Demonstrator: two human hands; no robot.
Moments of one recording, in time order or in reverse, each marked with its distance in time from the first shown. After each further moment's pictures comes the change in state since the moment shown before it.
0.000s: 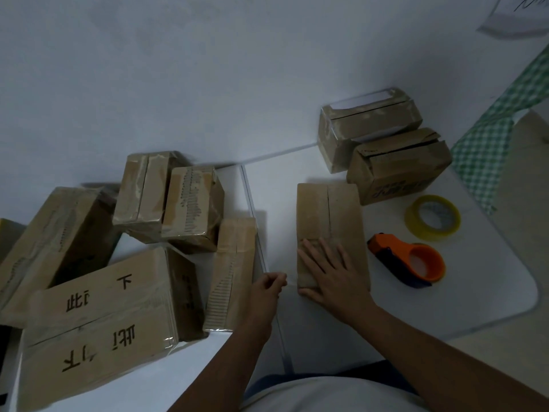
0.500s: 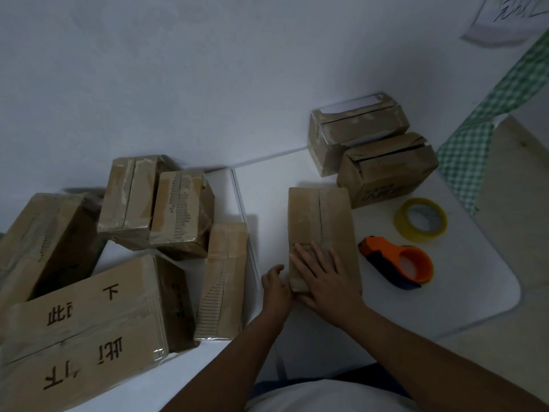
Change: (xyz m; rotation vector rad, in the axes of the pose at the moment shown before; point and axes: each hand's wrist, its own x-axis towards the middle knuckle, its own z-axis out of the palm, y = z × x) left_hand 0.020 0.001 0.037 0.358 -0.058 0.097; right_hand 0.001 -0.003 -0.001 -0.046 0.012 0.003
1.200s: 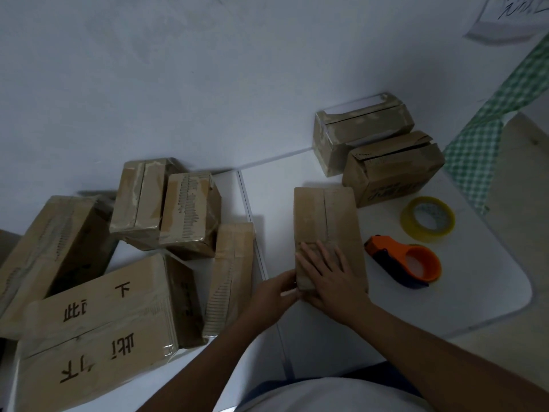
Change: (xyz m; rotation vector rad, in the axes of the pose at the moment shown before) left_hand -0.025 0.015 -0.052 0.164 -0.329 0.347; right_hand 0.001 0.001 0.001 0.029 -0.046 0.008
